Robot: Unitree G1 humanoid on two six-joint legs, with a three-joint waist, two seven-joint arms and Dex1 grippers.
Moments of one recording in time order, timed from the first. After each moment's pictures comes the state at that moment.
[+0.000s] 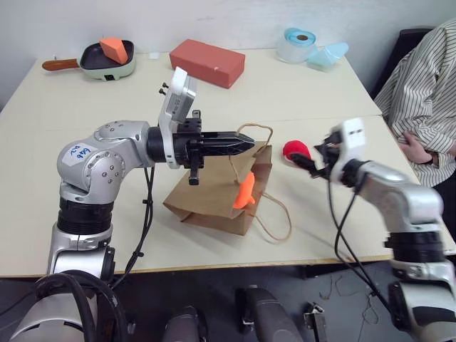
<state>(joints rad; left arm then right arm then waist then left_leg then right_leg) -0.88 0.55 0.00 -0.12 -0.78 0.89 -0.98 -0.67 -0.51 0.01 0.24 0.43 0.67 0.40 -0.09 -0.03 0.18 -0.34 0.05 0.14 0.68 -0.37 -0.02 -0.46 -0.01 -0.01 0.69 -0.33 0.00</state>
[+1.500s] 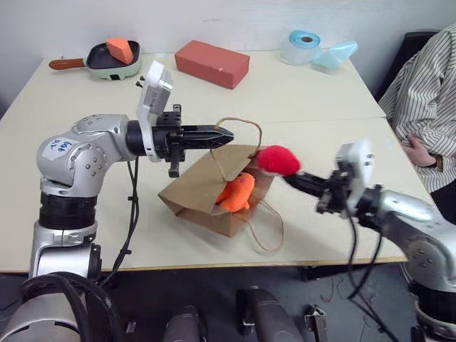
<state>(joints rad) -0.90 0.62 0.02 -0.04 -0.75 0.86 -1.07 -0.32 -0.62 -0.09 -0.52 0.72 0.81 0.63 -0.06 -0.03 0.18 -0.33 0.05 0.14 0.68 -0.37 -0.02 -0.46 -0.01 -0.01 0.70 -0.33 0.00</state>
